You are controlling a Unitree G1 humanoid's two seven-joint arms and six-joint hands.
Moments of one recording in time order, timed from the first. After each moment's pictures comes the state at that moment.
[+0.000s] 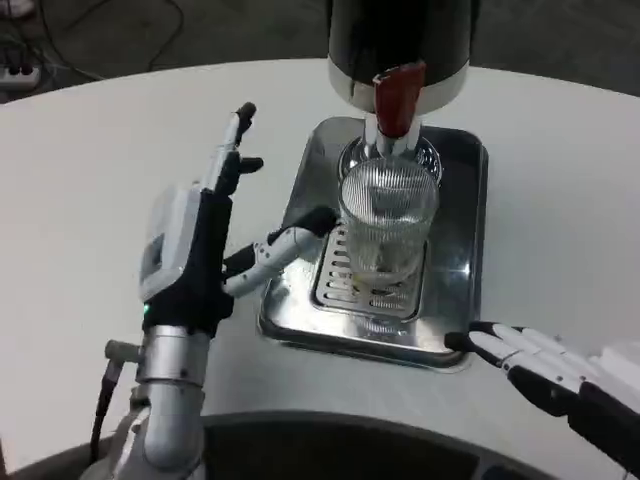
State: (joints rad) left arm -0.60 0.27 -0.17 0.72 0.40 -0.60 0.52; right arm 0.40 -0.57 -0.37 -1.03 -0.25 0.09 0.71
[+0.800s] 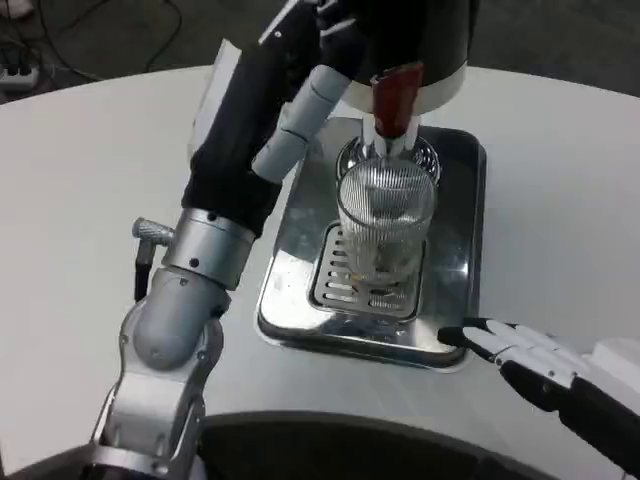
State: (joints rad) left arm -0.67 0.16 -0.05 0.24 -0.07 -0.36 -0.13; right arm 0.38 -0.56 -0.33 -1.03 -0.28 0.11 0.70
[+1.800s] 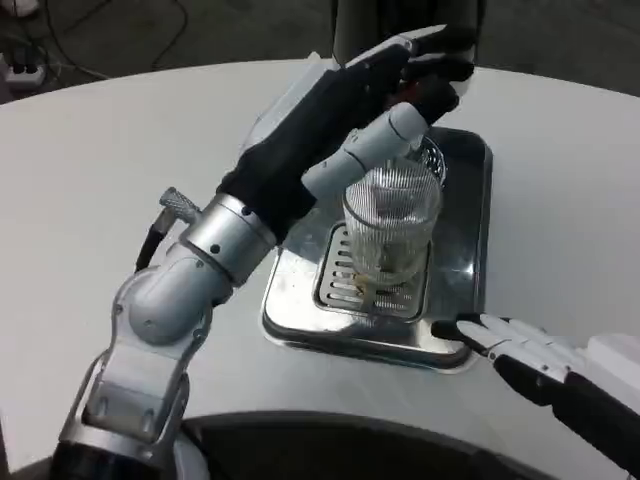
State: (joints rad) left arm -0.71 0.26 -0.11 0.16 0.04 -0.22 -0.35; right arm 0.36 -0.56 -0.31 -1.03 -0.28 0.12 0.69
